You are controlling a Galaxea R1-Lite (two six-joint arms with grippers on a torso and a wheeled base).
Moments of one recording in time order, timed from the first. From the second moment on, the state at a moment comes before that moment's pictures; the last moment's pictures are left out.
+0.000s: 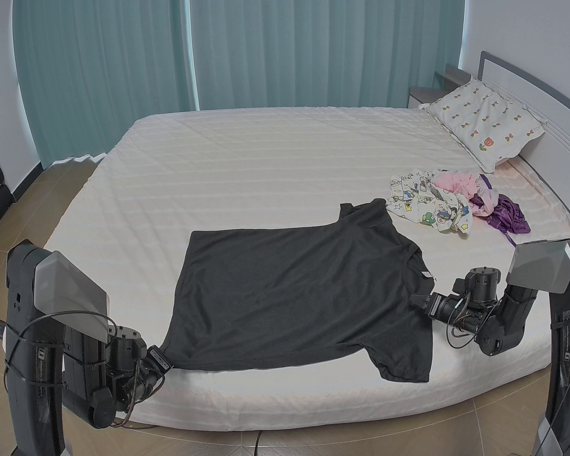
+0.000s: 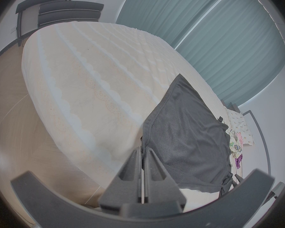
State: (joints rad) left arm -0.23 2.43 -0.18 -1.55 0.17 -0.93; right arm 0.06 2.49 -0.74 -1.25 0.21 0.44
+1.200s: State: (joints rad) left arm -0.23 2.43 -0.18 -1.55 0.17 -0.93; right arm 0.09 2.44 -0.10 -1.55 0.27 0.56
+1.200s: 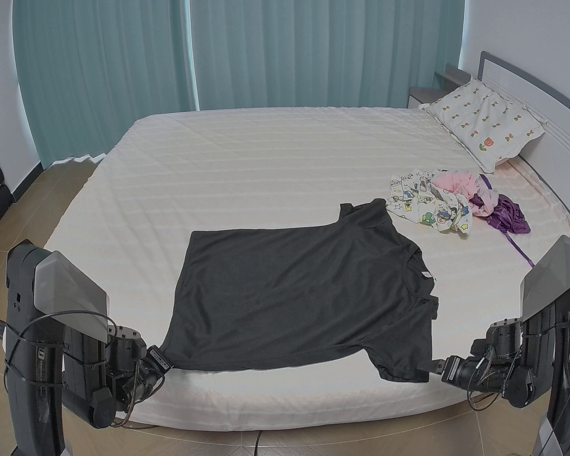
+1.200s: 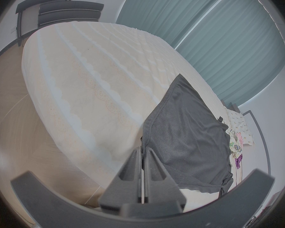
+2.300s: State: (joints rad) left arm -0.23 2.43 -0.18 -1.55 0.17 -0.93; right arm 0.15 2.49 -0.16 -1.55 0.24 0.54
